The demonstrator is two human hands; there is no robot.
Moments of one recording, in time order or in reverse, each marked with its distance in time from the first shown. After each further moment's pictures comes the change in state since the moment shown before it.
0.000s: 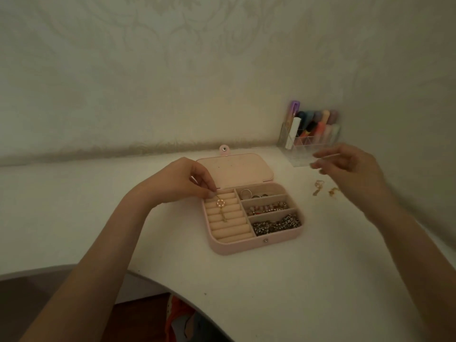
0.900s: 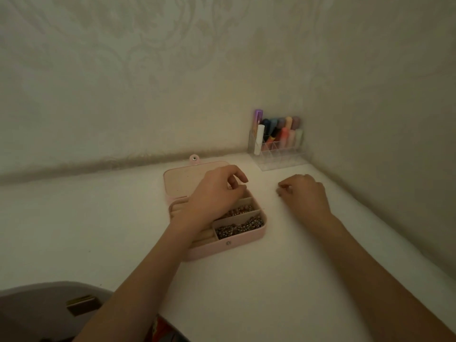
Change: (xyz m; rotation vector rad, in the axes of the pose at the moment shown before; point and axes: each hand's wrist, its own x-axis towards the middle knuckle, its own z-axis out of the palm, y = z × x) left_hand 0.038 0.066 0.098 -0.015 0.237 0.191; right_hand 0.006 0.062 0.013 -0.786 -0.058 -0.041
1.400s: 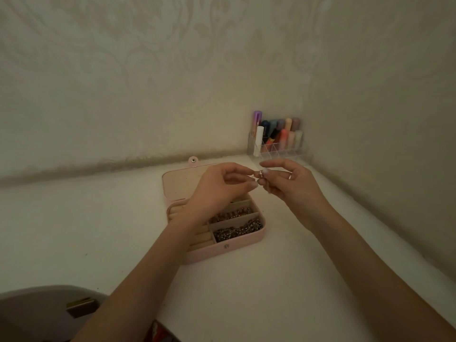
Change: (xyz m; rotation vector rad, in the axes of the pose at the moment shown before) left_hand -0.001 0.015 -0.002 -0.463 -0.018 -0.109; right_hand -0.015 -0.044 -0.039 1.382 -0.144 0.160
